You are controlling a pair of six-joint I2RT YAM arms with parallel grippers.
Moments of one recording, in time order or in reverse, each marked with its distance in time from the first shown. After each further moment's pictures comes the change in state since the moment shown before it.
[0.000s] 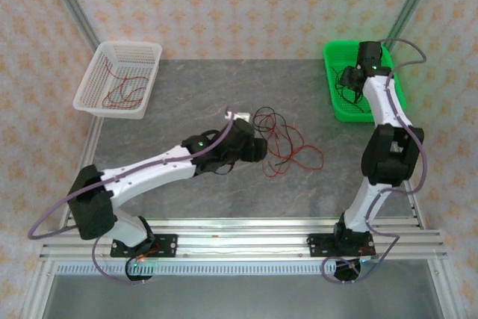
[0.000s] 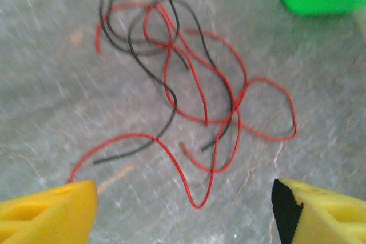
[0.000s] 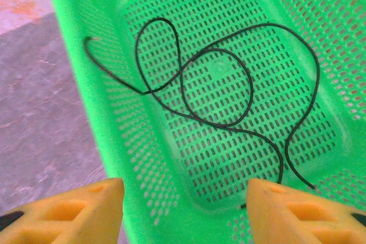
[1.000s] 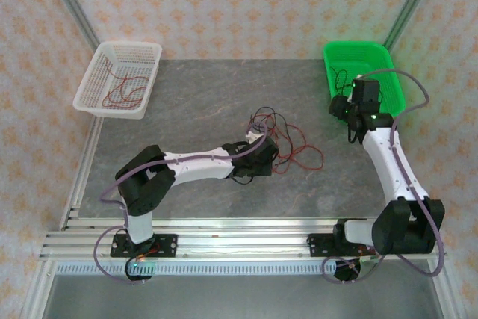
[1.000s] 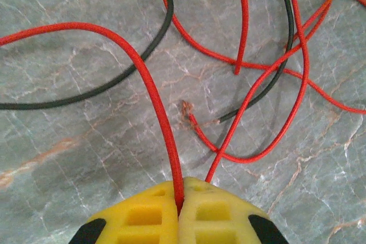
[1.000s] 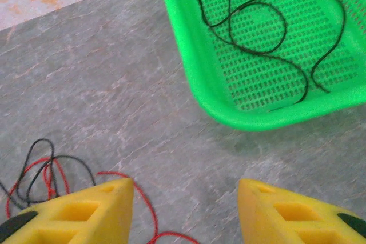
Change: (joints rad) left arm -0.034 0.342 0.040 0.106 0.053 -0.139; right arm 0.108 -0.583 -0.582 0.136 -0.077 0.039
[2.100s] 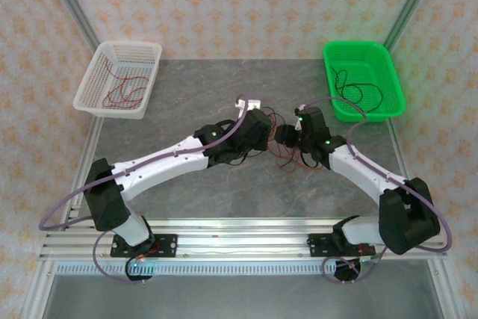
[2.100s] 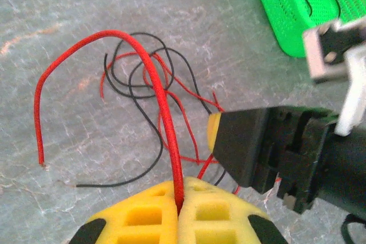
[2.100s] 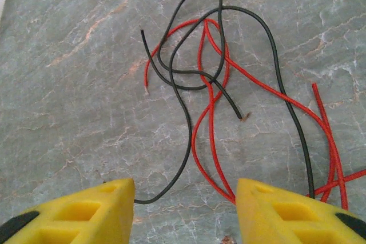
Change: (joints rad) left arm 0.000 -0.248 0.231 -0.238 -0.238 0.142; right arm 0.414 0.058 -0.313 0.339 -0.172 0.262
